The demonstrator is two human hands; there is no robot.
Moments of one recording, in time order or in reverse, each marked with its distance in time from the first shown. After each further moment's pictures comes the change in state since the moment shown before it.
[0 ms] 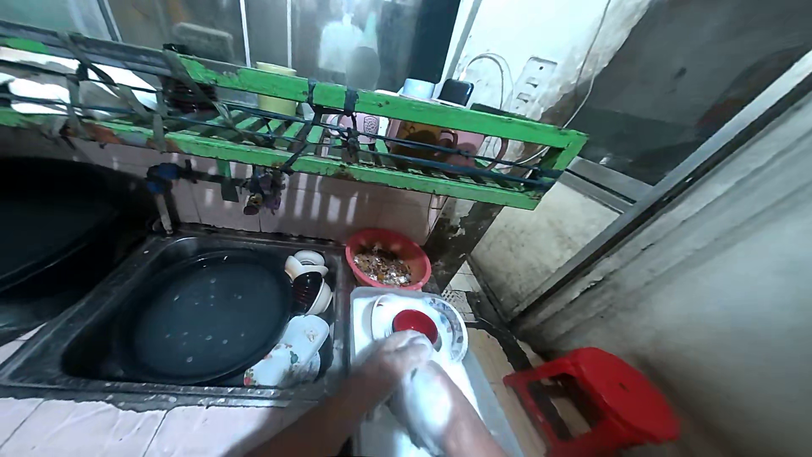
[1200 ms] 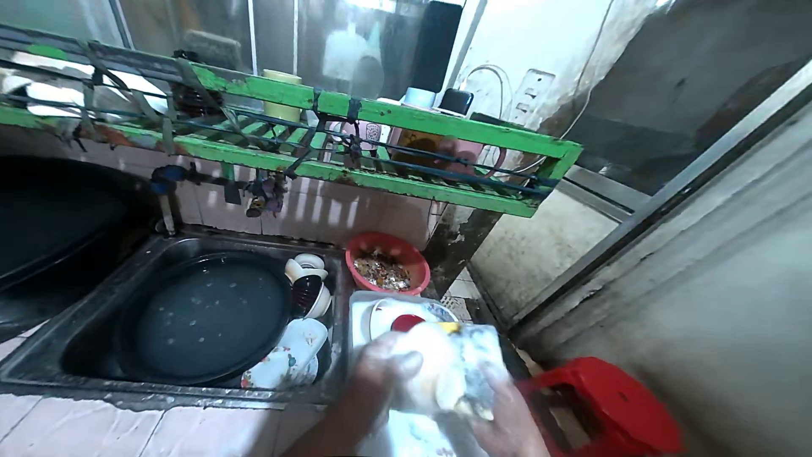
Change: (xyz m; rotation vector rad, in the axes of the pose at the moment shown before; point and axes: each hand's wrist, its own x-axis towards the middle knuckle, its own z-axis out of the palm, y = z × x) left_hand -0.044 0.038 0.019 -0.349 0.271 0.172; right_hand 0.007 -0.007 -0.024 1.048 0.493 0.215
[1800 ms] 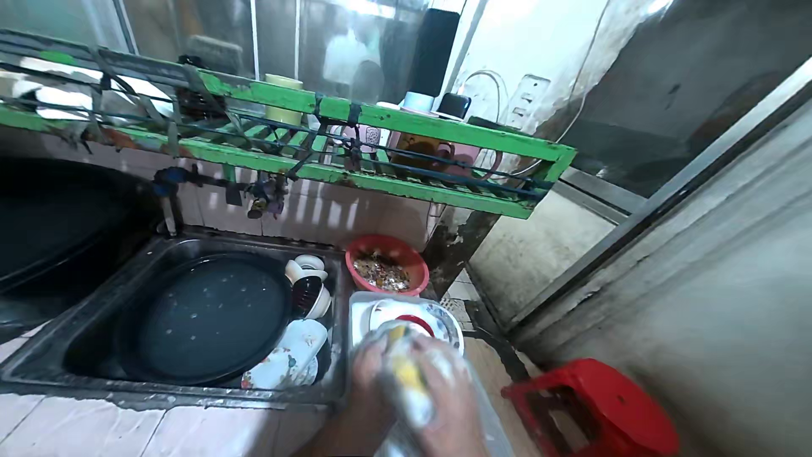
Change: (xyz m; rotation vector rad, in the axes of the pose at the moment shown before) left_hand 0.016 -0.032 0.009 -0.288 0.438 -0.180; right_hand -0.015 0.025 0.019 -1.136 -0.231 -1.021
